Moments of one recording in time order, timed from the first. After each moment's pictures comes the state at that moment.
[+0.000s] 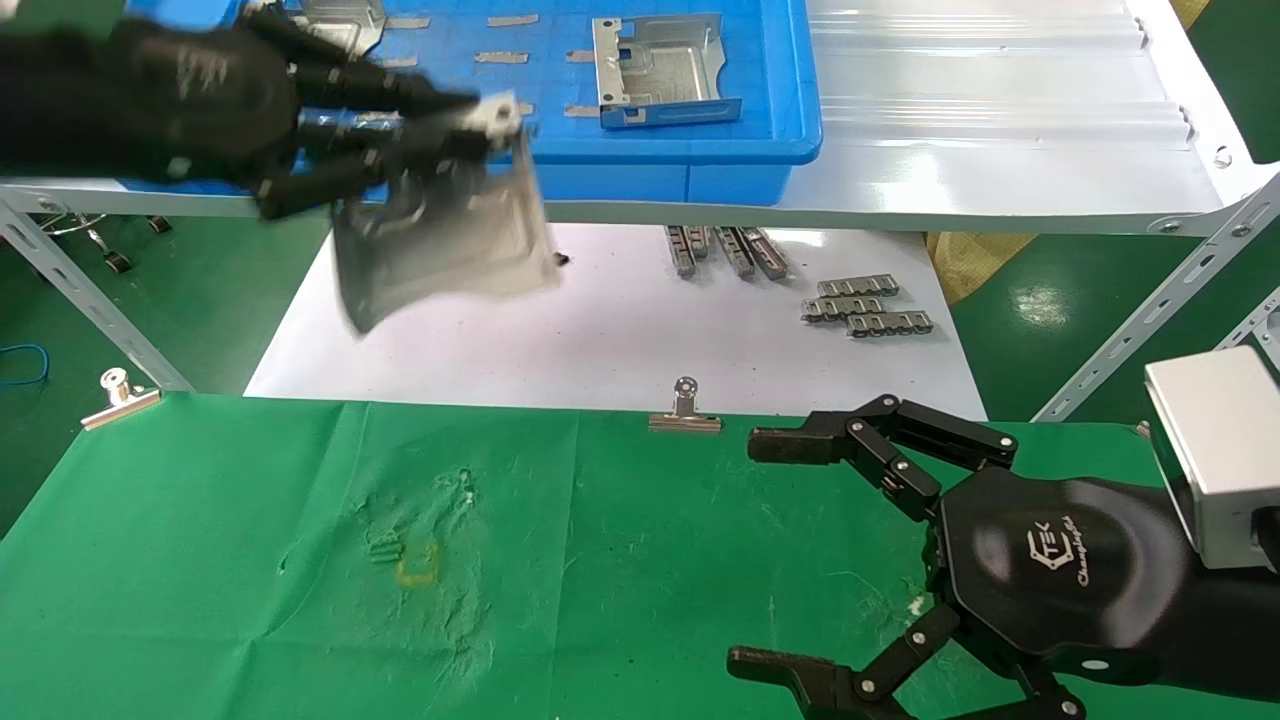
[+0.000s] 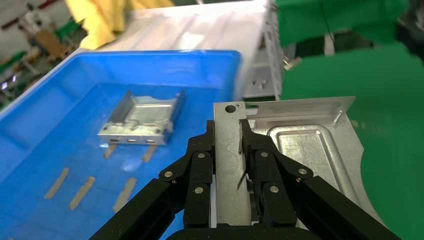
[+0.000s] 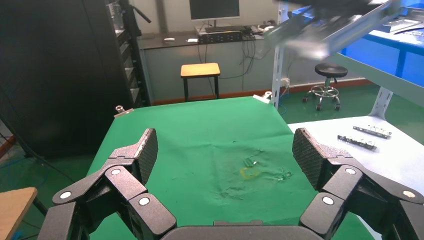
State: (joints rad) left arm -2.00 0.90 0.72 -0.42 1.08 1.60 0.19; right arm 1.08 -0.61 -0.29 1.28 -0.72 -1.49 0.18
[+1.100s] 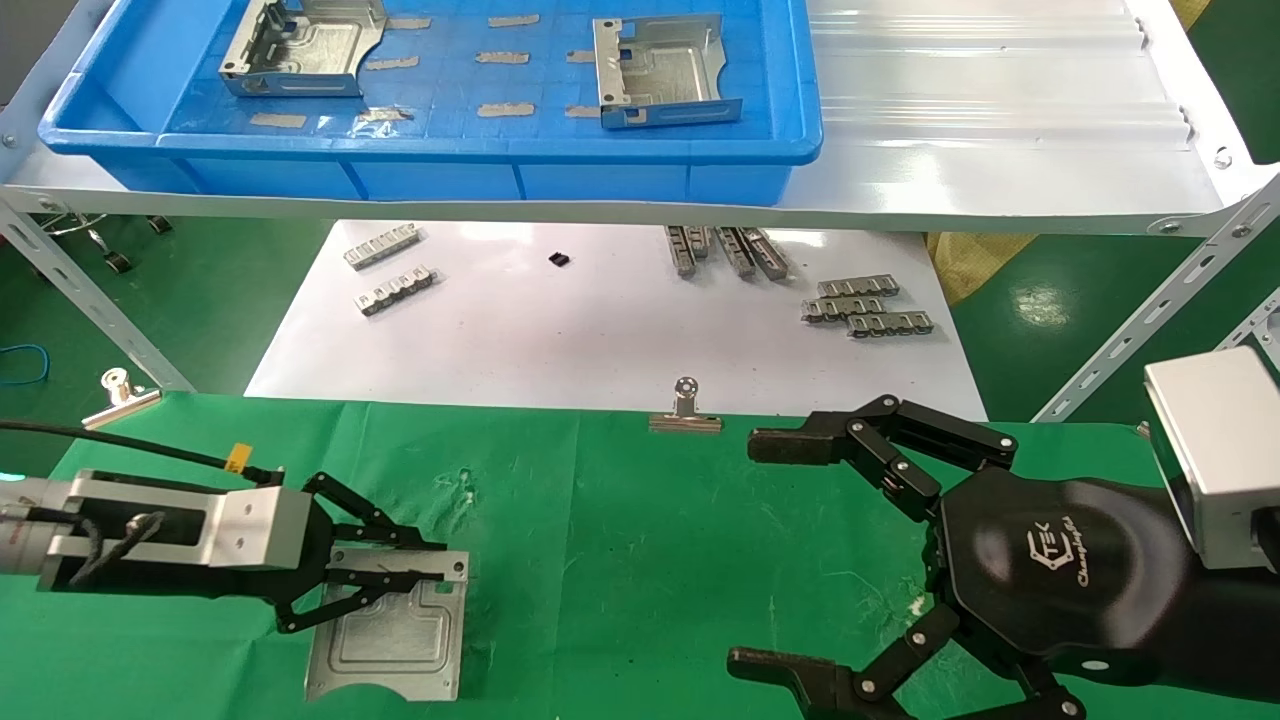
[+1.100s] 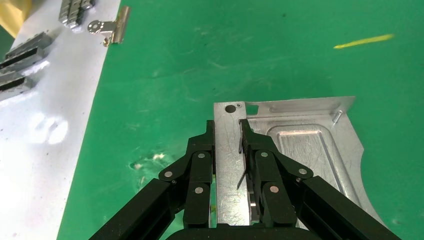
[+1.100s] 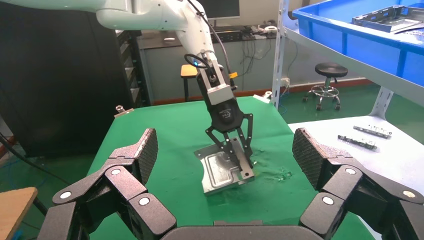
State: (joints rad) left arm -1.66 0.87 1.04 -0.31 1.03 1.56 0.70; right arm 1.08 -0.61 -0.29 1.28 -0.72 -1.49 0.18
